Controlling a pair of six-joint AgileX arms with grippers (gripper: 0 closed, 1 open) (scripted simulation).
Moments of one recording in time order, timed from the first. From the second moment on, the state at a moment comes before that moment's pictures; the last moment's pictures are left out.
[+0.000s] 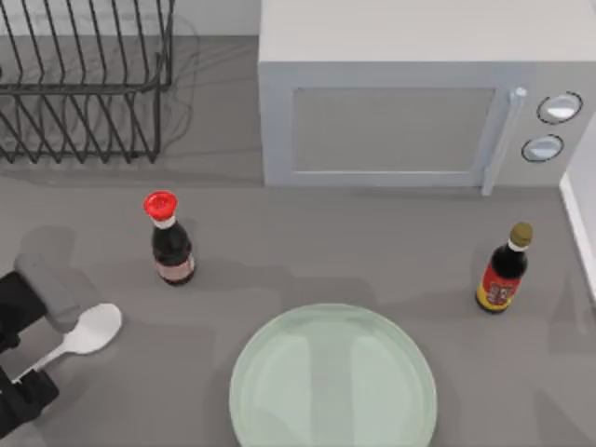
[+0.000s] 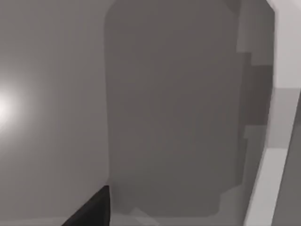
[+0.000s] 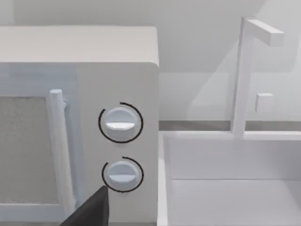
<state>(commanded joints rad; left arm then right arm) 0.03 1.64 0.65 -0.59 0.00 0.88 0.00 0.00 0.00 0.00 0.00 0.00</state>
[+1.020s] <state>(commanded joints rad) 0.03 1.55 0.74 -0.75 0.01 0.88 0.00 0.00 0.00 0.00 0.00 0.00</state>
